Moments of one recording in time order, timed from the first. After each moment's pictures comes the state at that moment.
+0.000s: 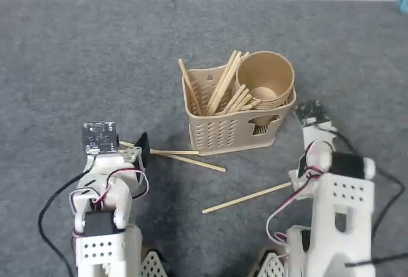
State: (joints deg) left arm -11.9 -93.1 94.3 48.3 4.7; right arm 6.5 -46.4 56.2 81.4 23.3
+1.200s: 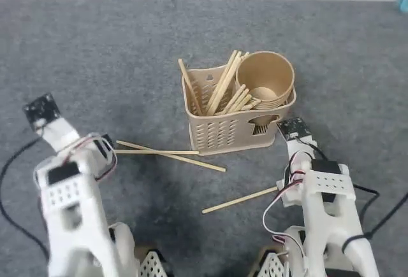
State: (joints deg) left arm -29.9 -40.9 65.8 50.9 16.2; right arm 2.5 -35.1 70.9 59.0 21.5
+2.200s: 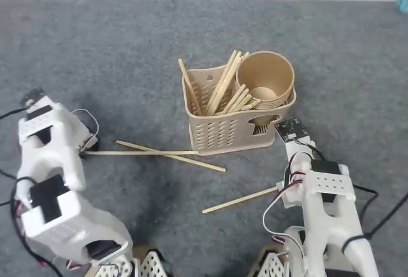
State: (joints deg) left arm -34.3 9.7 29.5 62.2 21.4; right arm 2.5 -35.2 71.1 58.9 24.0
